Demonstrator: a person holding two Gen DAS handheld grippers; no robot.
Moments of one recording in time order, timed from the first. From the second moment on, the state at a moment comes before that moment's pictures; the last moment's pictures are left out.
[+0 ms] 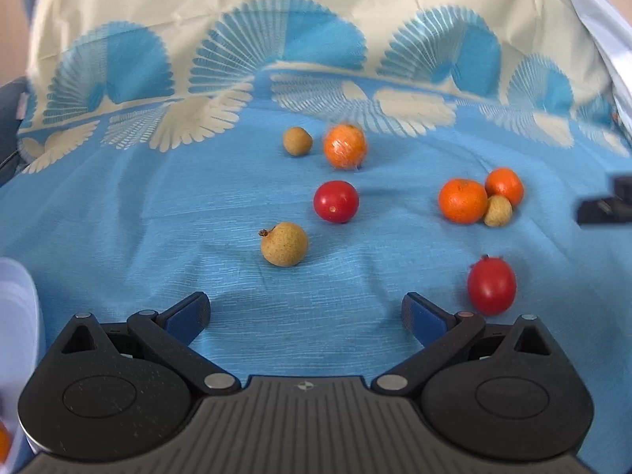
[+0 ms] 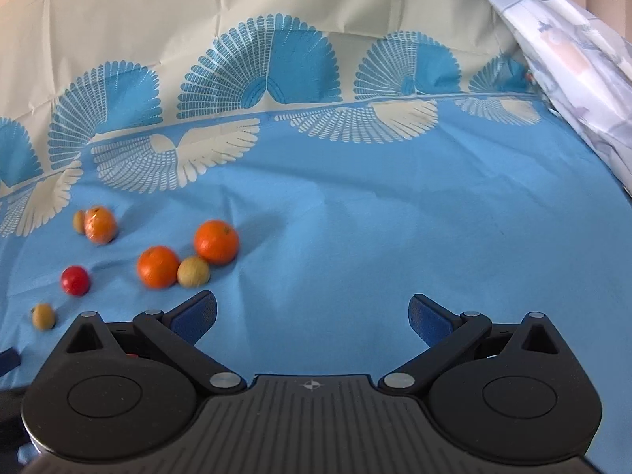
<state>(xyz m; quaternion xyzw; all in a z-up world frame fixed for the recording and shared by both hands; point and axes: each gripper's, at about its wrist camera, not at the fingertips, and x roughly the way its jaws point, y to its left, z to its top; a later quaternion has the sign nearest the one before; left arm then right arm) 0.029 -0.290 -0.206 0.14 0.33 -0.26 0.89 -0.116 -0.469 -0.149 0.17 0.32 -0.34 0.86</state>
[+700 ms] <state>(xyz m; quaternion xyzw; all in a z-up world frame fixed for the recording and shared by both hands) 0.104 -0.306 -0.198 0.18 0.40 -0.31 0.85 -0.035 -0.461 -0.189 0.09 0.37 -0.24 0.89</state>
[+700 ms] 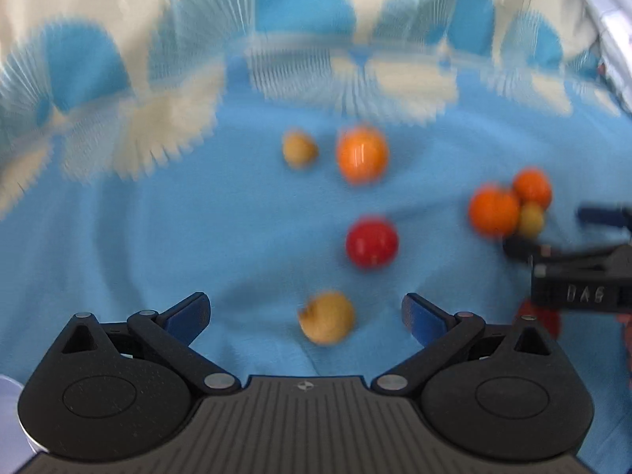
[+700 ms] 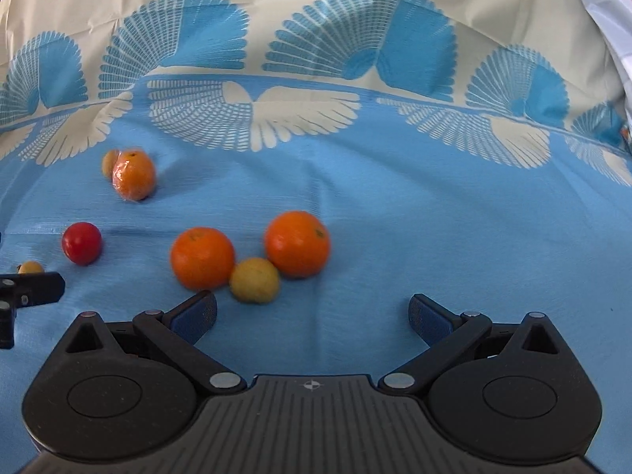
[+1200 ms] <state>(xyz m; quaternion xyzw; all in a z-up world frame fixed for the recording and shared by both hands) 0.084 -0.275 -0.160 0.15 0.41 -0.31 0.85 -0.074 -0.448 -0.153 0.12 0.35 -0.29 0.88</state>
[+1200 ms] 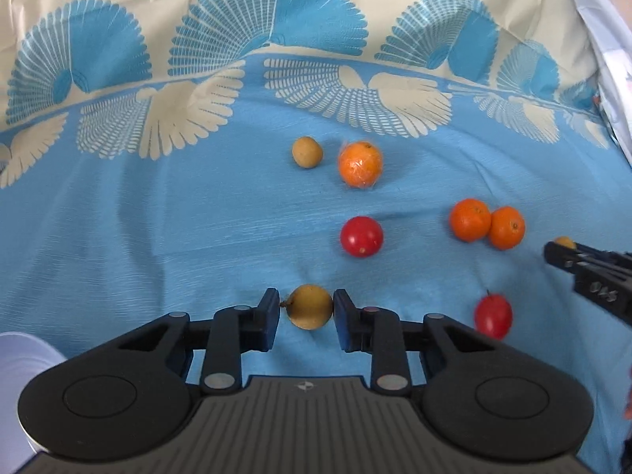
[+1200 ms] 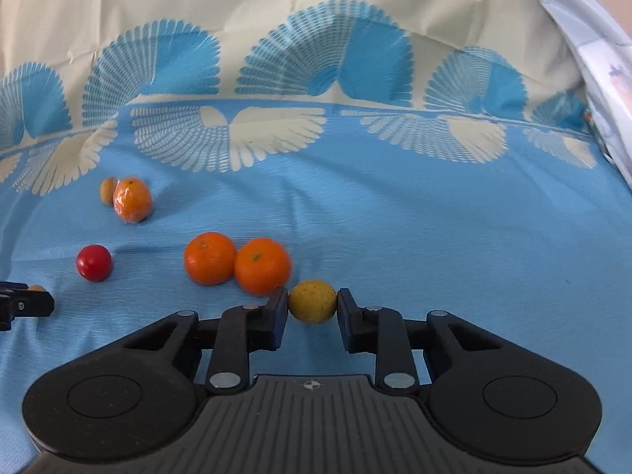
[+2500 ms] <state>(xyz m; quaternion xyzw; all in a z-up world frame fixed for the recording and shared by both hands) -0.069 0.055 0.039 0.07 0.40 -0.19 0.90 -0.205 -0.108 0.039 0.09 0.31 -0.02 0.95</state>
